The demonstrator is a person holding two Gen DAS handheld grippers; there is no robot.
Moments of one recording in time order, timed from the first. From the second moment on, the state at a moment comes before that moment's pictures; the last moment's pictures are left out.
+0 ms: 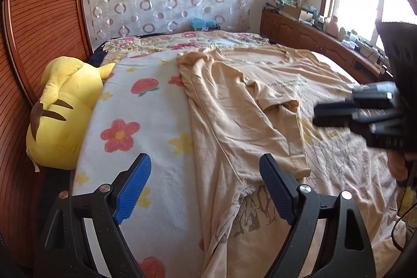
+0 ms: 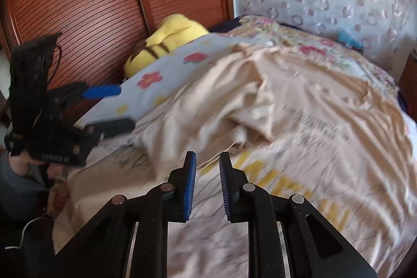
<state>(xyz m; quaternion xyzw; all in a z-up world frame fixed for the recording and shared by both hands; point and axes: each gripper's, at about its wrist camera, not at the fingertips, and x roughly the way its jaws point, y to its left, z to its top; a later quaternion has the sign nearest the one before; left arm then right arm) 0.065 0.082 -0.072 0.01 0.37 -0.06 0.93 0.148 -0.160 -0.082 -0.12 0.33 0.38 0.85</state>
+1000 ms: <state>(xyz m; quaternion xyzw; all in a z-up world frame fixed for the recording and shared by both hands) 0.085 0.081 -0.098 0.01 0.42 -0.06 0.90 0.223 -0.103 -0.099 -0.20 0.36 0.37 0.83</state>
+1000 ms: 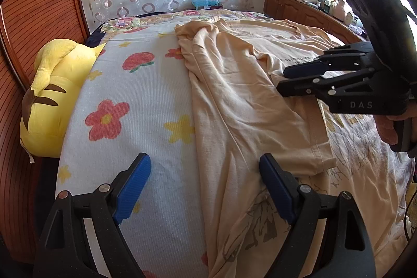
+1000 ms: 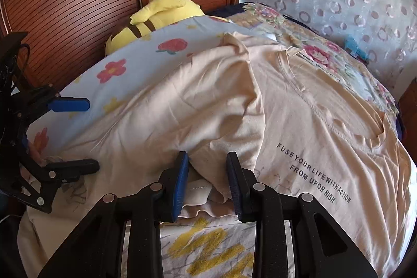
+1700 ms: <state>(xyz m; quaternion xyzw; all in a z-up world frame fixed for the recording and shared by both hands) 0.088 0.084 -0.078 0.01 0.40 -0.06 0.91 0.238 -0.199 -0.085 -0.12 0.35 0.26 0.89</state>
